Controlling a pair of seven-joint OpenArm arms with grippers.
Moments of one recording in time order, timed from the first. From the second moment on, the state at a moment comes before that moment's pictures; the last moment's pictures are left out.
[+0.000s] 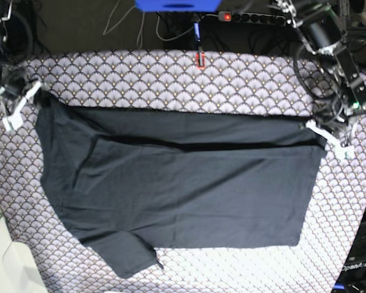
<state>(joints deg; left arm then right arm) -2.2 -8.9 -34.2 82.9 -8.8 -22.5 55.1 -15.8 32.7 17.4 74.9 43.2 39.1 -41.9</state>
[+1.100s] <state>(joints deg) 0.9 -8.6 -34.2 84.6 -8.5 -22.2 56.1 -16.9 32.4 20.7 69.2 45.1 40.4 -36.3</state>
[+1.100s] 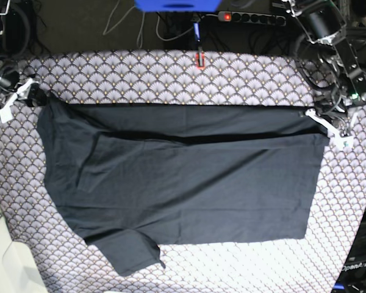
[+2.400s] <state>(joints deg) 1.5 -8.1 -34.5 80.6 -9.4 -22.2 50.0 -4.8 27.5 32.7 68.5 42.6 40.0 -61.5</state>
